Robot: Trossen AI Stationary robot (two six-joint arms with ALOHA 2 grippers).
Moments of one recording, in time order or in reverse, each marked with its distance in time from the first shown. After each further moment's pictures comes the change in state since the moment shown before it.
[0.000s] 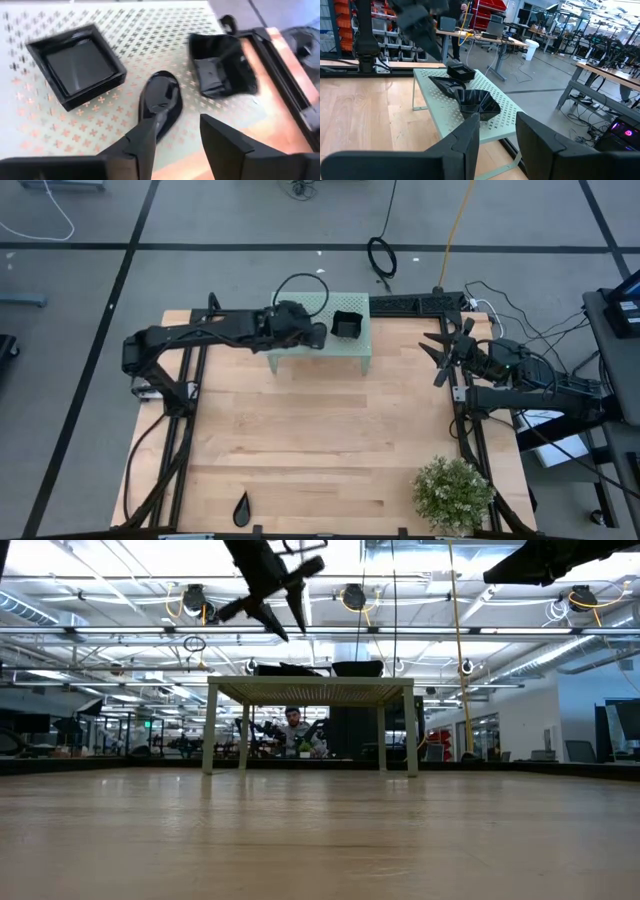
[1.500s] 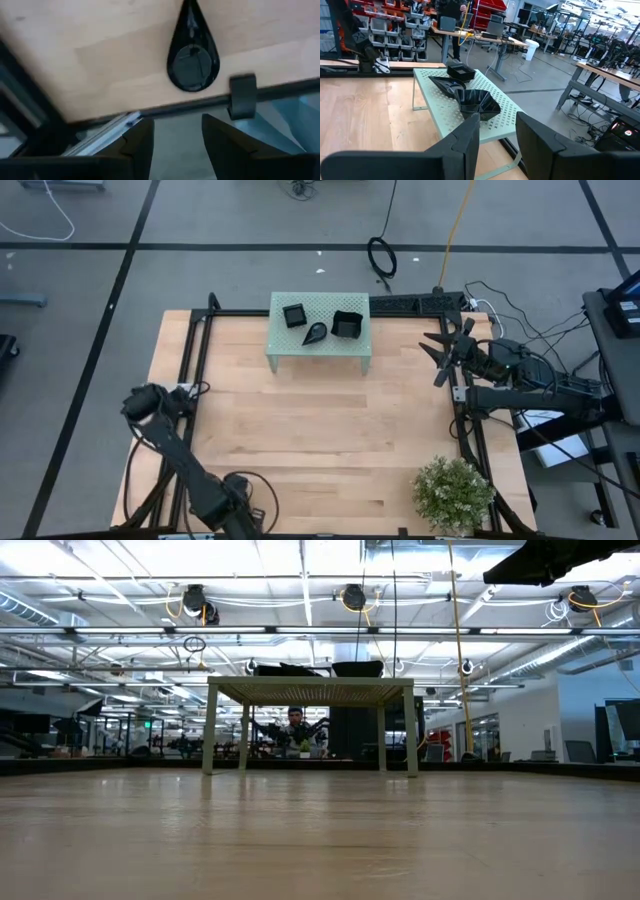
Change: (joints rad) left arm -1.092 0.273 -0.017 -0.358 0.675 -1.245; right arm 0.000 0.000 0.000 0.000 0.000 0.000
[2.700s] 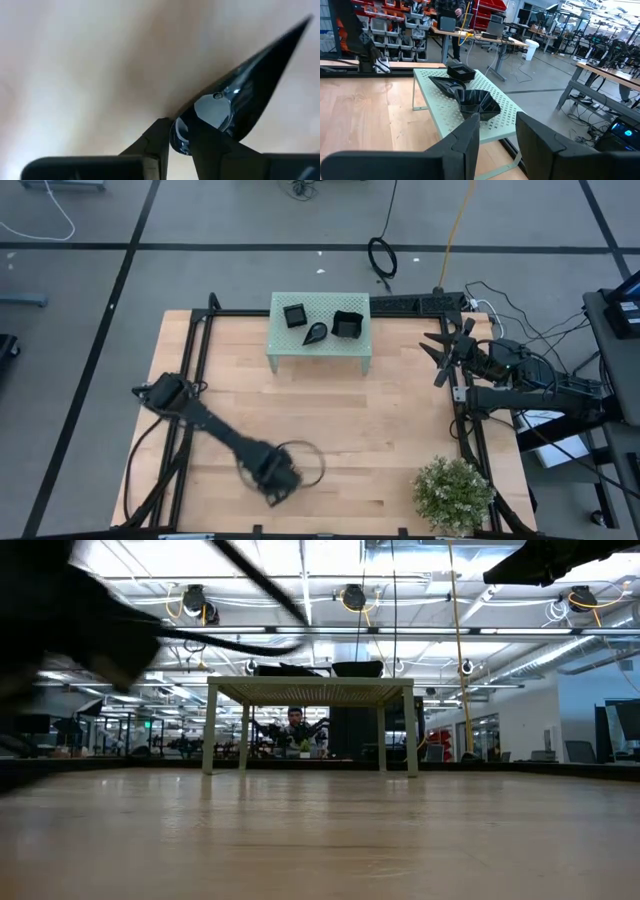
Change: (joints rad) left arm 0.310 0.104 -0.261 0.284 -0.066 1.017; right arm 0.000 0.000 0.000 0.000 0.000 0.000
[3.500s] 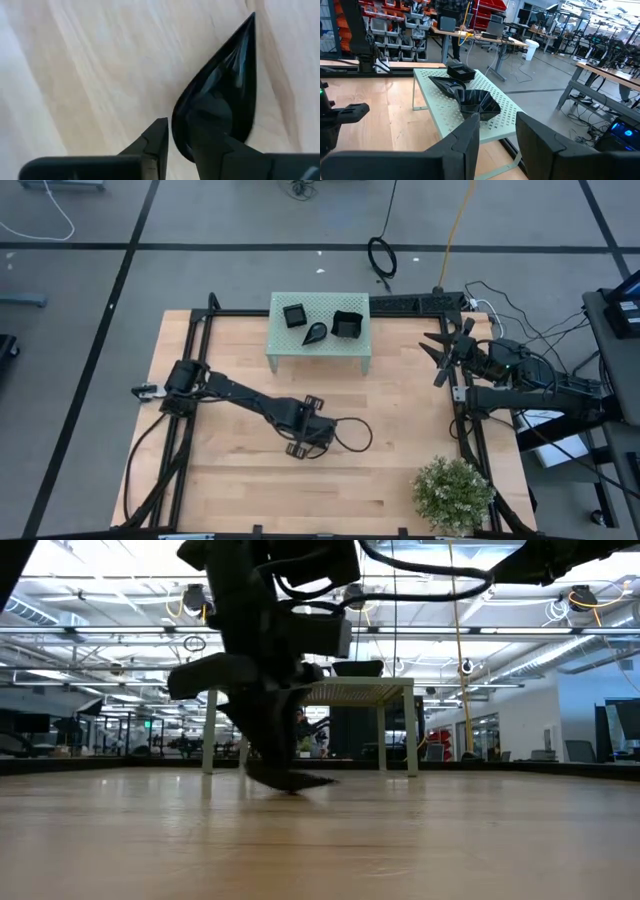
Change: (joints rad) left arm 0.331 0.014 0.169 0.072 -0.374 1.355; right arm 0.000 0.000 0.000 0.000 0.000 0.000
